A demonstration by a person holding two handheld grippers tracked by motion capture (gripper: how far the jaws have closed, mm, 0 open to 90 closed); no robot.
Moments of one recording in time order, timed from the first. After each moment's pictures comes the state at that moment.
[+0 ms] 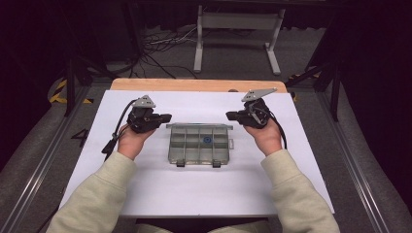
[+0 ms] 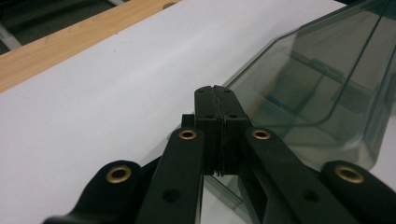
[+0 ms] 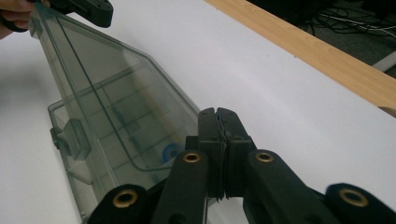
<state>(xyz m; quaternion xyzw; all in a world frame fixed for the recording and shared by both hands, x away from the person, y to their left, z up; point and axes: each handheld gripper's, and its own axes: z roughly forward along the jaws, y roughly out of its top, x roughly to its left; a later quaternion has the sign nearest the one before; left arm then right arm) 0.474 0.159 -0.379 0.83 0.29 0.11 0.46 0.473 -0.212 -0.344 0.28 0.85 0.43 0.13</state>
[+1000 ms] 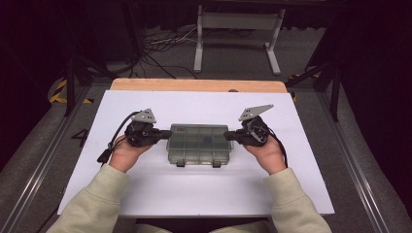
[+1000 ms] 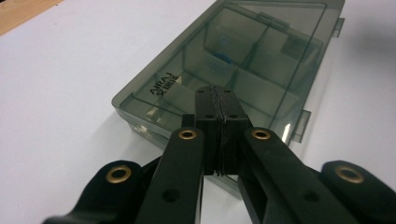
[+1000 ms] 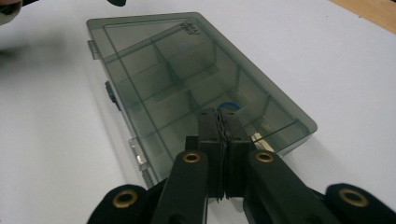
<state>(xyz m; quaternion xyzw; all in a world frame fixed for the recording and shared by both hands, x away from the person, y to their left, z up) 0.438 0.159 -0.382 0.87 0.23 0.07 0.42 0.431 -0.205 -0.363 0.26 0.87 0.40 0.08</state>
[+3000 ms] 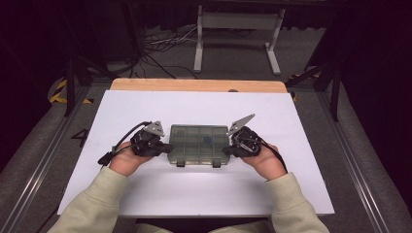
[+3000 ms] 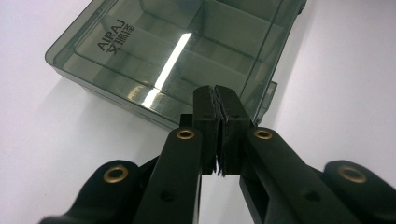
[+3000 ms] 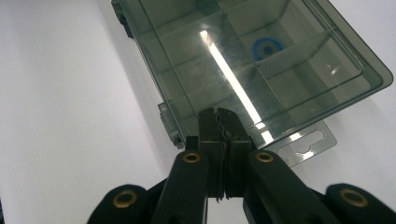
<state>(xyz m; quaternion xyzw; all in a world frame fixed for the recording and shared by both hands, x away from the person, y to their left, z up) 0.428 0.144 -0.401 0.92 0.19 0.04 0.34 0.419 -0.184 -0.385 0.23 0.93 0.28 0.06</state>
